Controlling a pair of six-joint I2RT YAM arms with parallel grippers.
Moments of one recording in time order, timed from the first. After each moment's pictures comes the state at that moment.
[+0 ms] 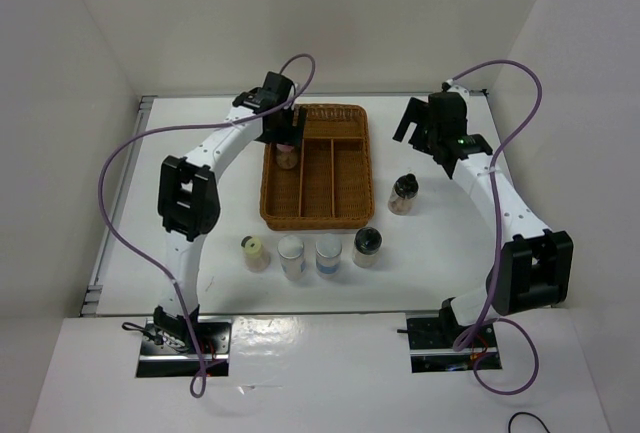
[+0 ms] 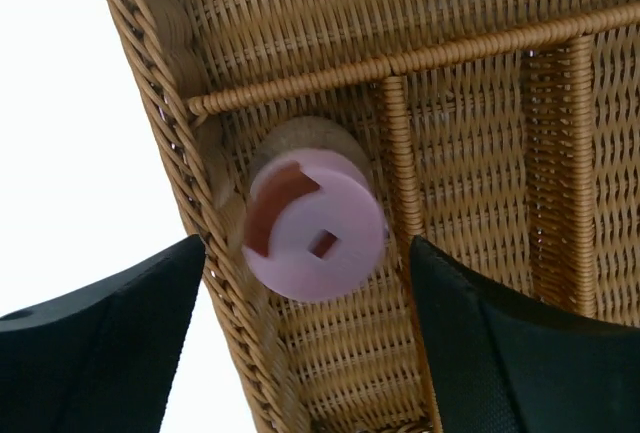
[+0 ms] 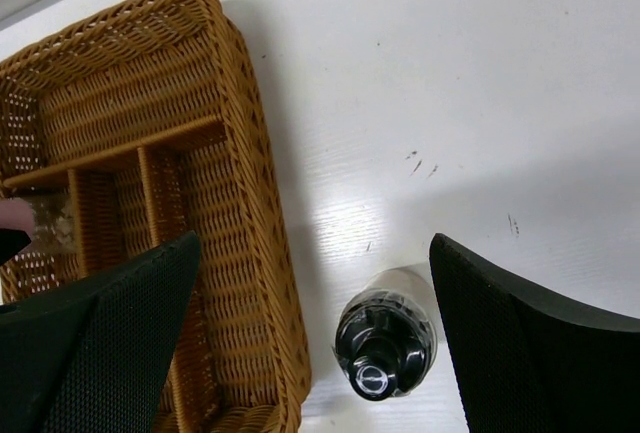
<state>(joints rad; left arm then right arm) -0.37 2.19 2.03 -0.80 -0.06 -0.19 0.18 1.44 1.25 -0.41 0.18 0.48</state>
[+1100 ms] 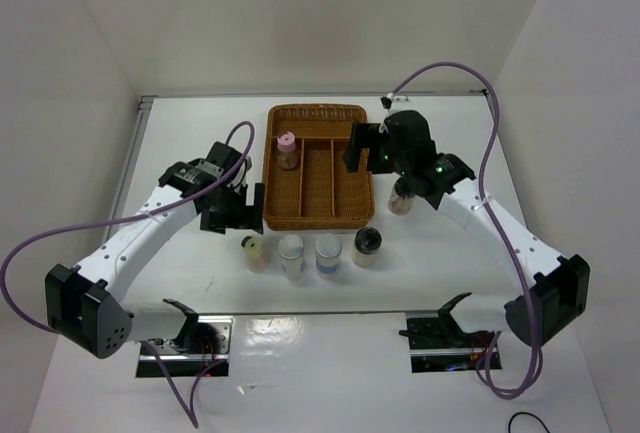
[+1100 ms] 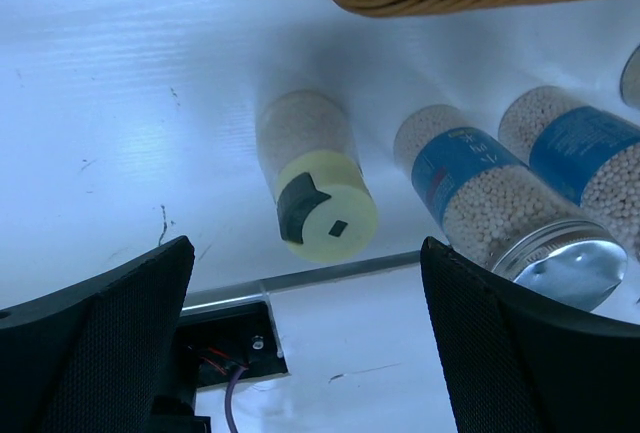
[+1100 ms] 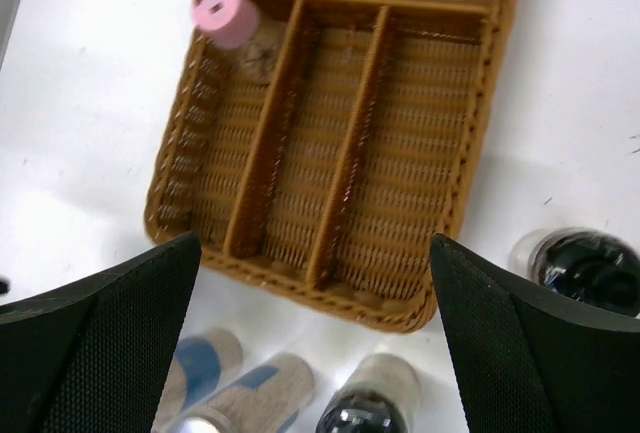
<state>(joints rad) -0.43 1.28 1.16 -1.07 0.04 -0.43 0.52 1.31 1.23 -0.45 0.08 0.42</state>
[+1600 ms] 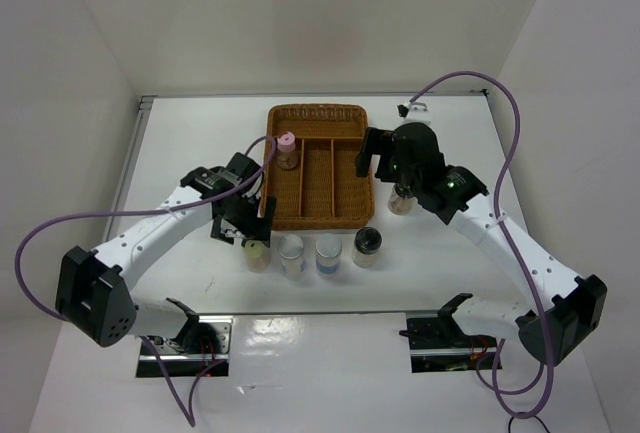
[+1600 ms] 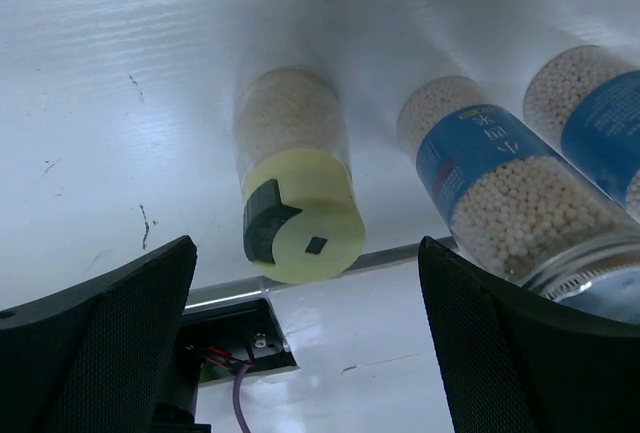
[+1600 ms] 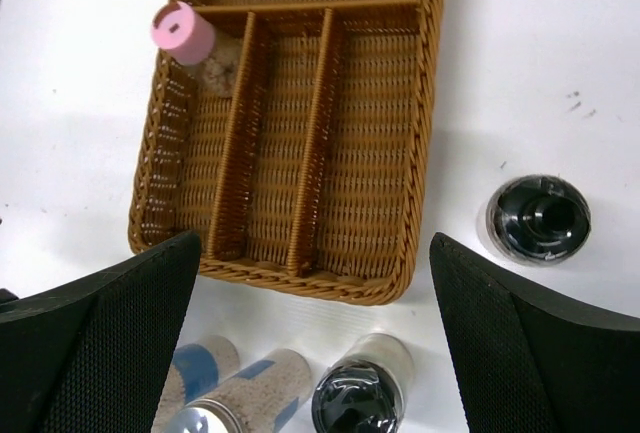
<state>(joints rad) -0.51 1.33 1.09 -1.03 0.04 -0.43 0.58 1.18 1.18 -0.50 0.26 0.49</state>
